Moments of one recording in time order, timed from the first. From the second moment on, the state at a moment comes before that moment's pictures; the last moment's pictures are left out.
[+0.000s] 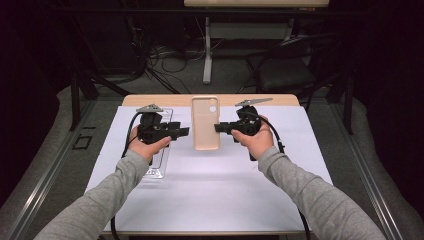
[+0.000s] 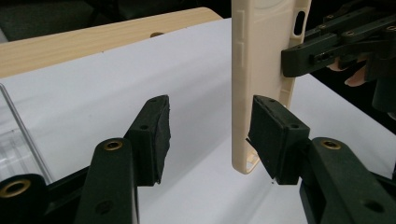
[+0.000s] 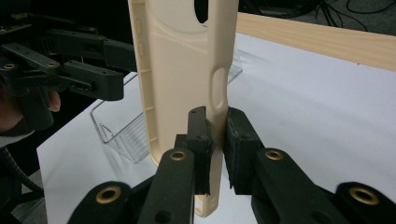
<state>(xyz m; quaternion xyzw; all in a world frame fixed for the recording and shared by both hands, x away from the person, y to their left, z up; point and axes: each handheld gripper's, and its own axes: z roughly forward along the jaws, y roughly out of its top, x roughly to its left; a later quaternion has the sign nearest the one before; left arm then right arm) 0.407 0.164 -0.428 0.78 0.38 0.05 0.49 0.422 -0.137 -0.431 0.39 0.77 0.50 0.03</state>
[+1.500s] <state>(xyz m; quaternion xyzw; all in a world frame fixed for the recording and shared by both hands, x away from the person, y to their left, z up) 0.411 0.170 -0.395 0.82 0.35 0.12 0.44 0.416 -0.130 -0.431 0.38 0.78 0.50 0.05</state>
